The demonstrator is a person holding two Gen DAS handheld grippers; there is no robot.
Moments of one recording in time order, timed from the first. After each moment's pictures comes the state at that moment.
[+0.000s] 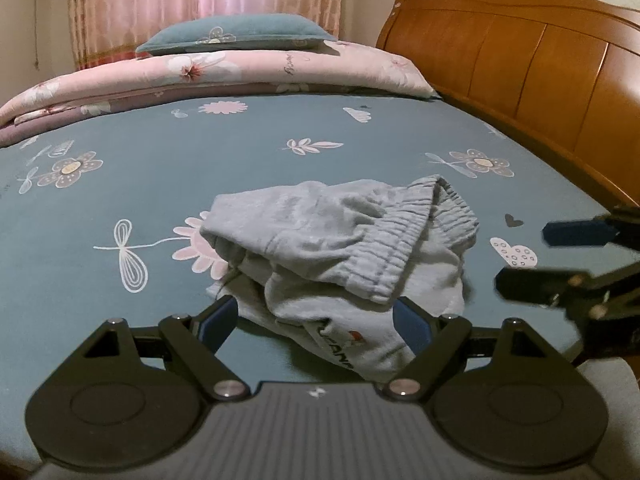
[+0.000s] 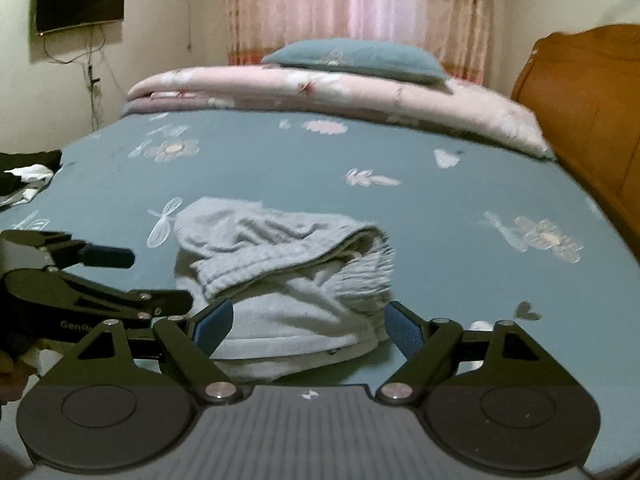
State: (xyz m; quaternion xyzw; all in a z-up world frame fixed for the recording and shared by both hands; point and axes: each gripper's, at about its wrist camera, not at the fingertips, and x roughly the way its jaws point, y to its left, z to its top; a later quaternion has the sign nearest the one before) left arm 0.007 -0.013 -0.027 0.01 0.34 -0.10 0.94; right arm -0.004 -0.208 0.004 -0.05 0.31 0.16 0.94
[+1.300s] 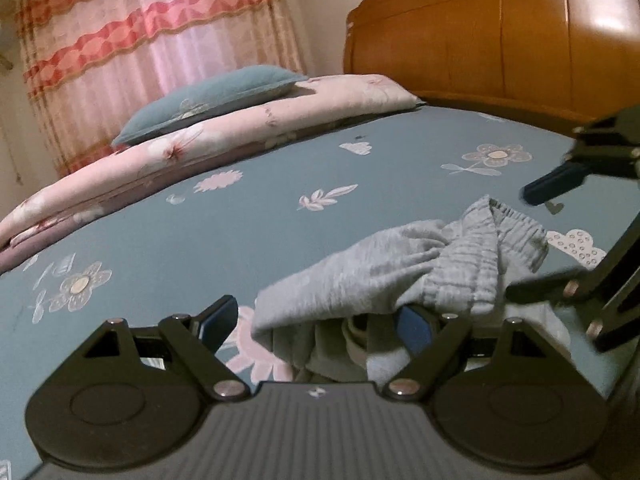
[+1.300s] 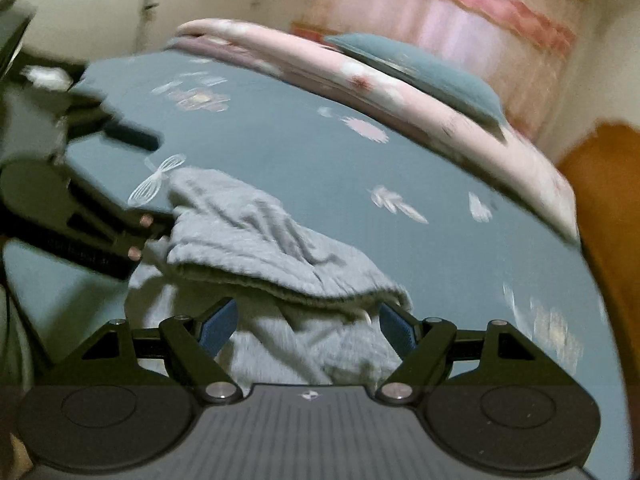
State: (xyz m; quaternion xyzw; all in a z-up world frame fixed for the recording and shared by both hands) left arm 0.066 0.000 -0.022 0.15 0.25 -0.12 0.95; right arm 0.060 -0.165 -0.011 -0.23 0.29 0.21 0.91
